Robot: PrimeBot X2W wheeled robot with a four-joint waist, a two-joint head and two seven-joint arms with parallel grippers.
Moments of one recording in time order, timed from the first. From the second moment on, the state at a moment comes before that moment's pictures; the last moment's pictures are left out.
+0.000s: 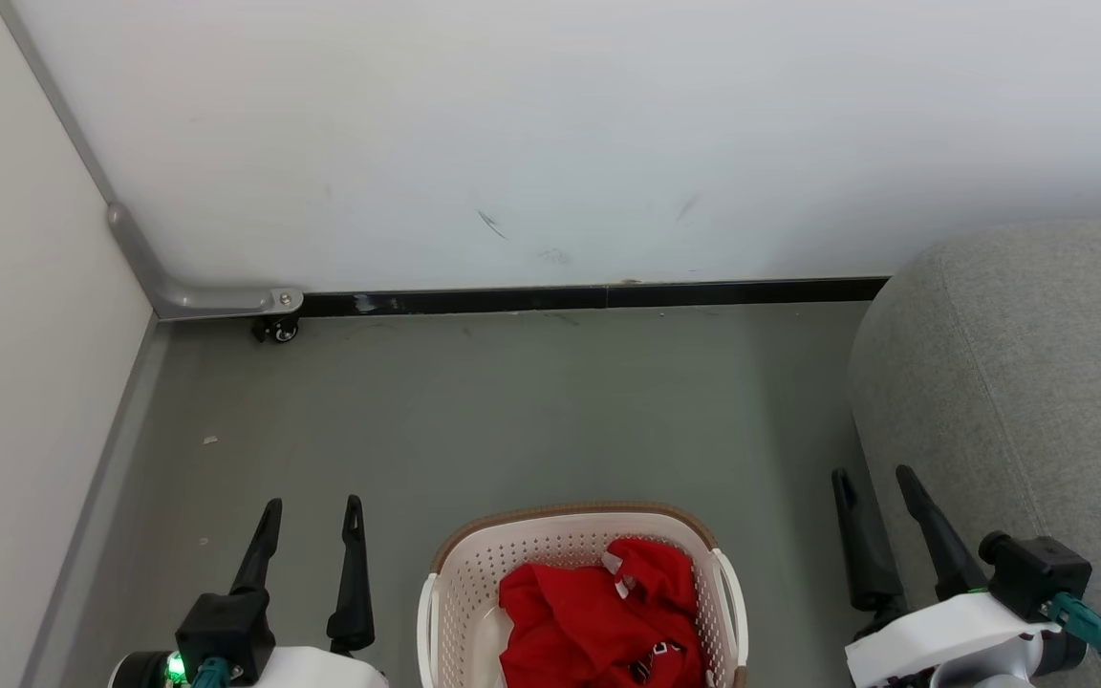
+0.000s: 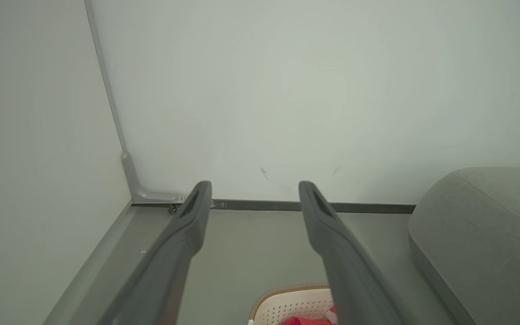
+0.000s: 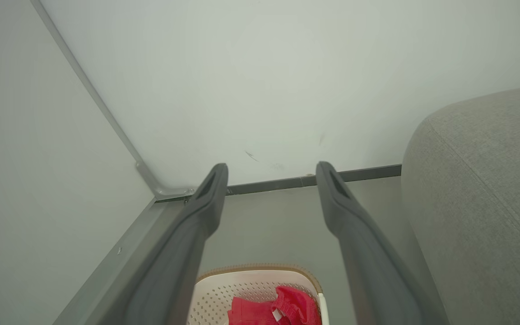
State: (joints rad) left arm 0.00 0.06 -0.18 0.21 -0.18 0.10 -0.25; right arm -0.07 -0.05 0.04 0.42 0.31 0.12 -0.22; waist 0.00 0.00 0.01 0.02
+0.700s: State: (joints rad) left arm -0.01 0.06 -0.18 0.22 -0.18 0.10 -0.25; right arm -0.09 -0.05 0.04 0.43 0.31 0.12 -0.22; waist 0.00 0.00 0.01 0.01
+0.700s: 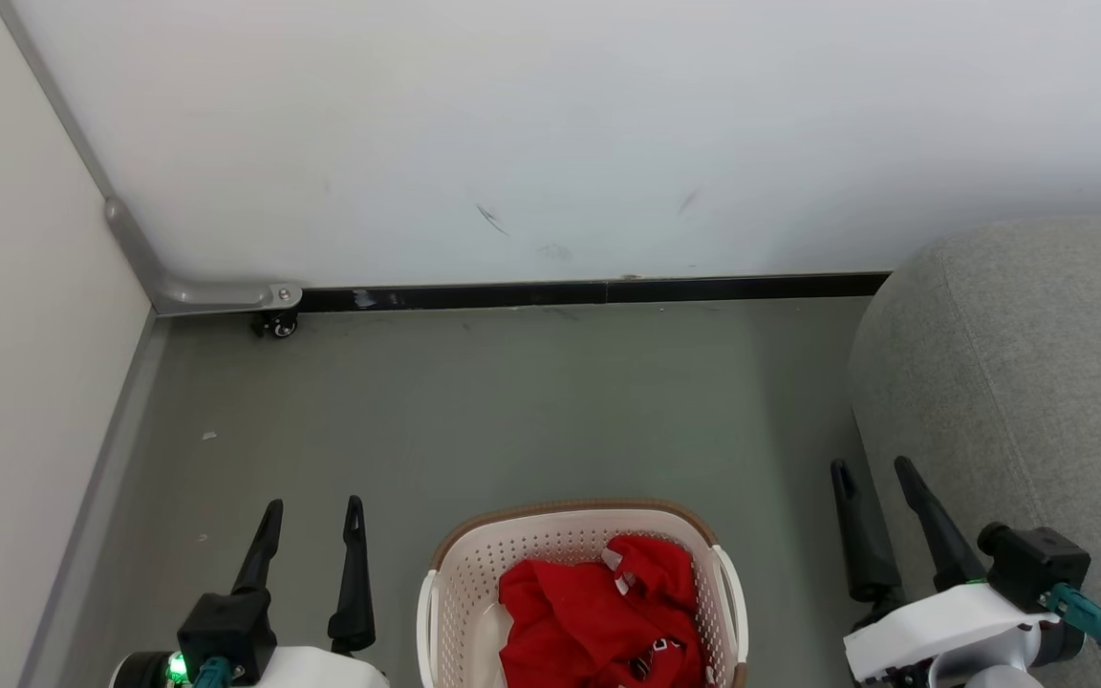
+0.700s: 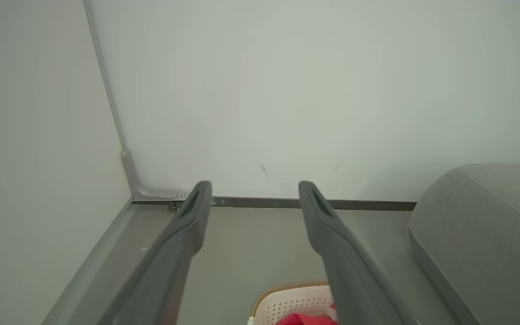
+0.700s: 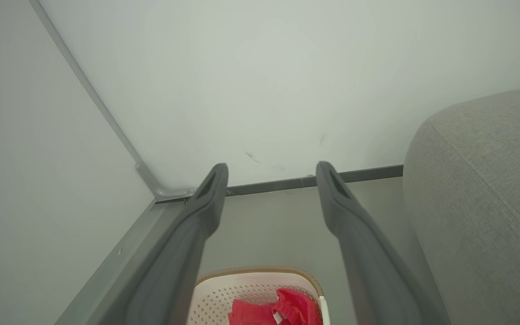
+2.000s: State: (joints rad) left arm -0.03 0.06 -0.19 0.24 -0.15 0.09 -0.25; right arm -0.08 -0.05 0.04 0.40 0.30 0.12 -0.21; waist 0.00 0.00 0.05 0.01
